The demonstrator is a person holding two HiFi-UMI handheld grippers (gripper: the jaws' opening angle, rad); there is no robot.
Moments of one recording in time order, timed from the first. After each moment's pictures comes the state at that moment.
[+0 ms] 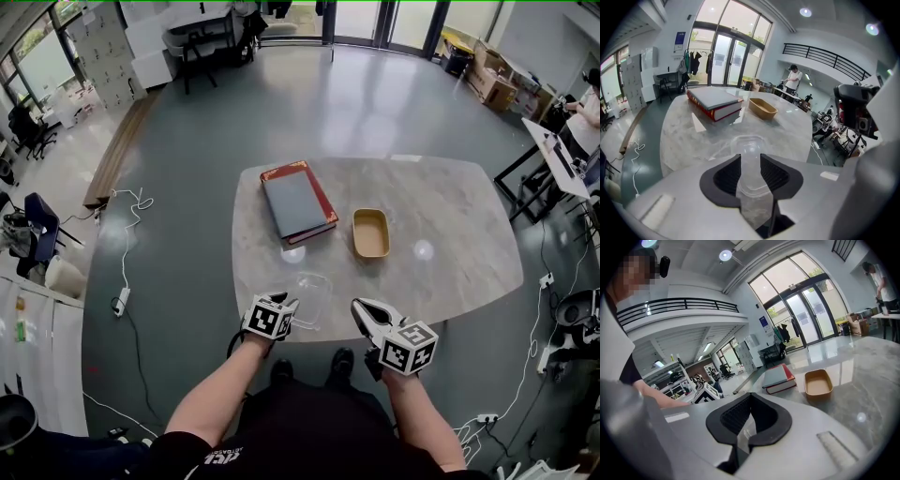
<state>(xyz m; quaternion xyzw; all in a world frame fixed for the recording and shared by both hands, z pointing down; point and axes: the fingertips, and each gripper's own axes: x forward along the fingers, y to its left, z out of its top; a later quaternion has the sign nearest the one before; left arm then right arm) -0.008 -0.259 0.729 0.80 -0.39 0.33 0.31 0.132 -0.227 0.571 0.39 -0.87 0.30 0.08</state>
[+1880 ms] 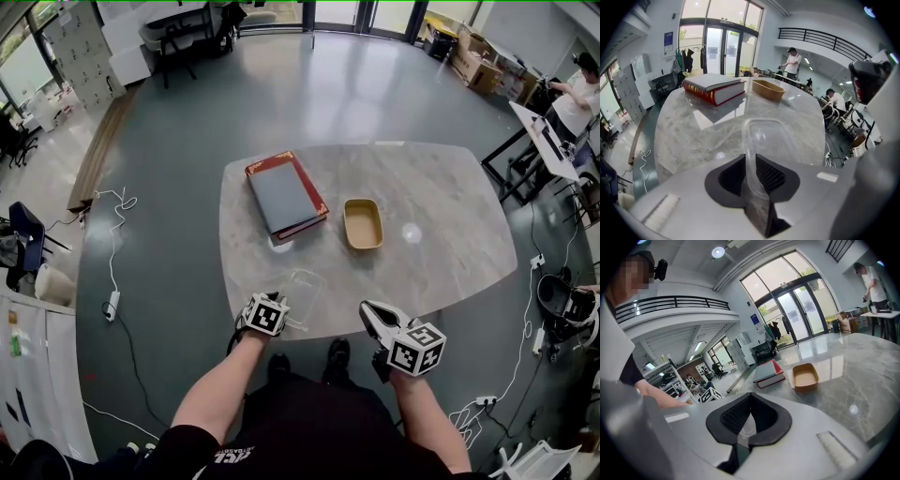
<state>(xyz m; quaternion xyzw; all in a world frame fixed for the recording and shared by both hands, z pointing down) -0.019 -0.264 0.794 0.78 -0.38 0.40 0.28 0.162 -0.216 0.589 0.42 -0.84 0.32 0.09</state>
